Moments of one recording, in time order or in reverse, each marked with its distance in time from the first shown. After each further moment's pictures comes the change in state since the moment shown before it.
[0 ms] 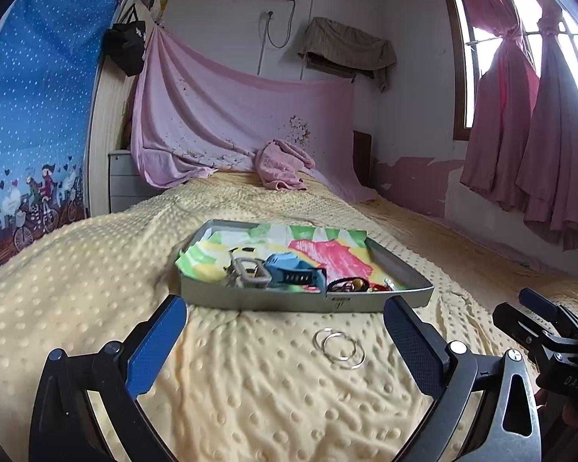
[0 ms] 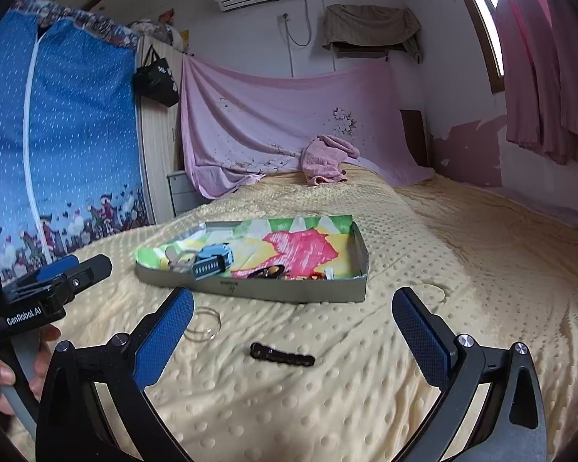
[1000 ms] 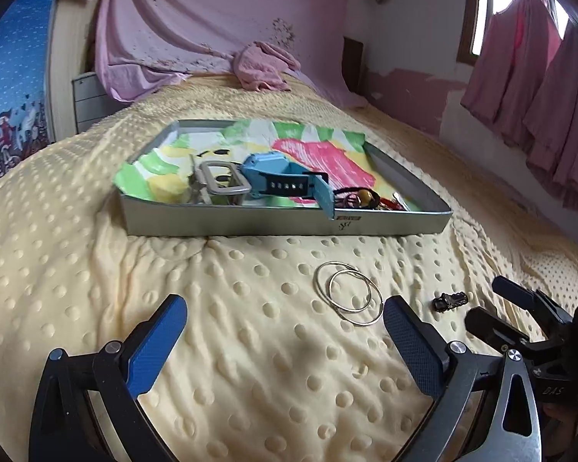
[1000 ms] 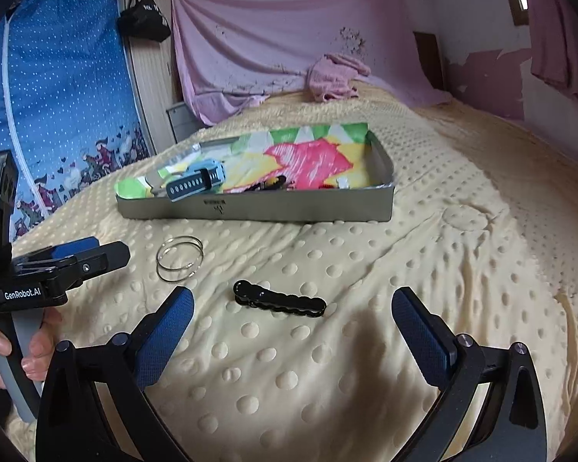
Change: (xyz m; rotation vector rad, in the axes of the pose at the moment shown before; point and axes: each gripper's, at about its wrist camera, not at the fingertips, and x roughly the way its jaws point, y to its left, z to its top) left arm 0.085 -0.002 -0.014 0.024 0.400 -0.086; right arm 0.082 -0.011 -0.033 0.057 0.344 0.069
